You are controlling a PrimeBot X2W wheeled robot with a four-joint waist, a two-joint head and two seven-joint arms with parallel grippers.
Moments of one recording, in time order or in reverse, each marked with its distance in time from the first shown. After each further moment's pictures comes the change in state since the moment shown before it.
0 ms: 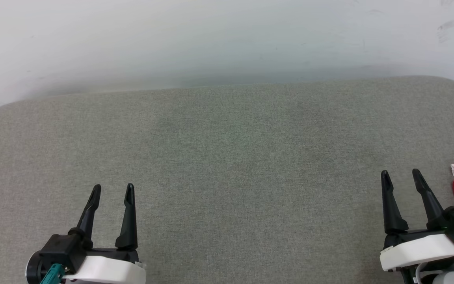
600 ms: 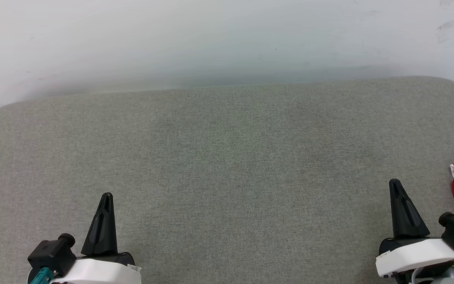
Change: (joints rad) left arm 0.018 -0.002 0.016 0.023 -0.109 0.014 0.017; right arm 0.013 0.020 0.008 0.035 0.059 0.000 0.010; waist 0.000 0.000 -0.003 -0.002
